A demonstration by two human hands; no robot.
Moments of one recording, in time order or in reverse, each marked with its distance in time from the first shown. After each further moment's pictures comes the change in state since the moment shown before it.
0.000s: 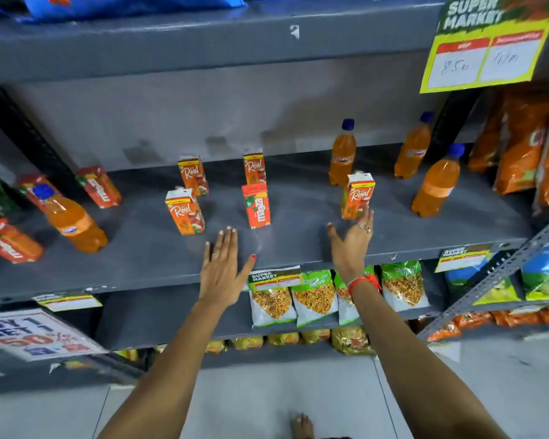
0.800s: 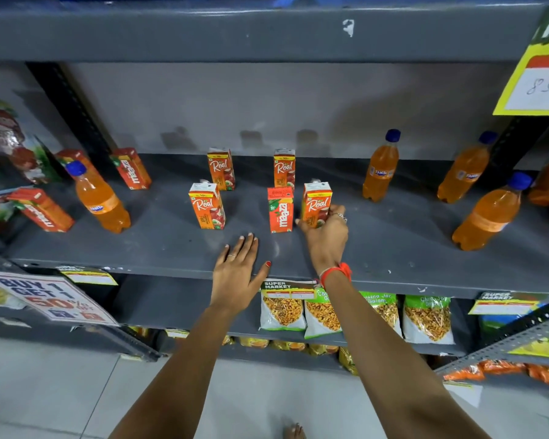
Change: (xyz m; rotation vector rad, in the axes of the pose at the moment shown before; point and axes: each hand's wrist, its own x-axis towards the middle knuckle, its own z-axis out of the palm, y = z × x) left_hand 0.002 -0.001 0.010 0.056 0.119 -0.039; right_hand 0.018 -0.048 0.074 0.089 -0.108 0.005
